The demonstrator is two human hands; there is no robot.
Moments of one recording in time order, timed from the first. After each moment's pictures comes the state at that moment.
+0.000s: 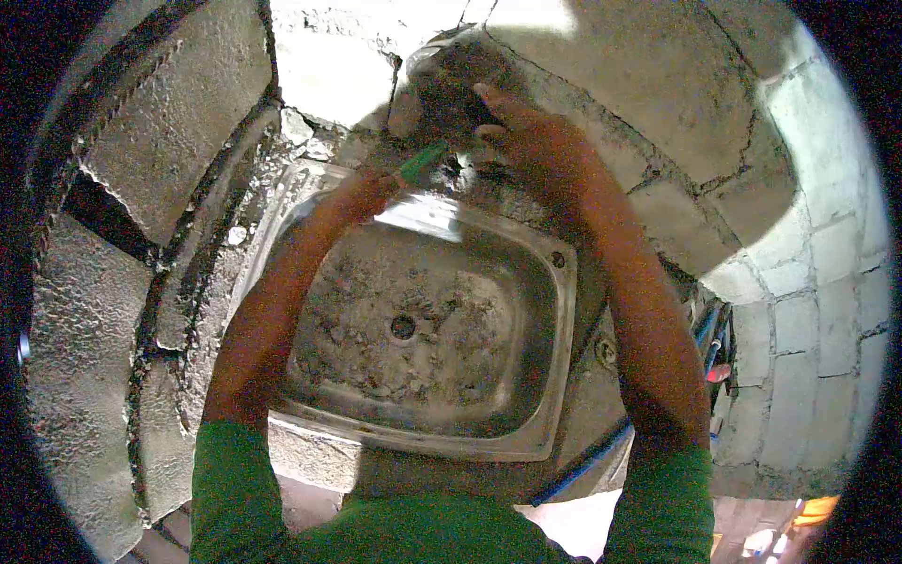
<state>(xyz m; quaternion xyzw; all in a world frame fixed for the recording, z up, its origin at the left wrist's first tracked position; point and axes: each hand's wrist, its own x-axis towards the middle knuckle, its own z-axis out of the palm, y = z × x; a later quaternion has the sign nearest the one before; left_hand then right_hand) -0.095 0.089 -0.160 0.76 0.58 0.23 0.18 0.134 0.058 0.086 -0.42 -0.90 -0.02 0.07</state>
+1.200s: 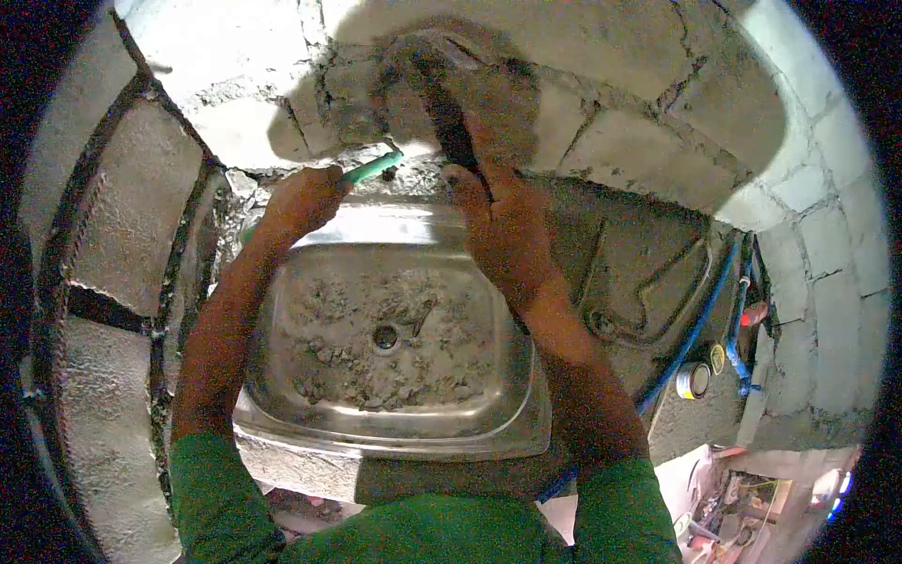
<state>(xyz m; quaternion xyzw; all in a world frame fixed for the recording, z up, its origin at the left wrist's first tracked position) -0.051 0.076 -0.048 0.79 0.61 0.06 0.03 0.222 0.006 0.012 -0.48 -0.73 0.18 0.45</state>
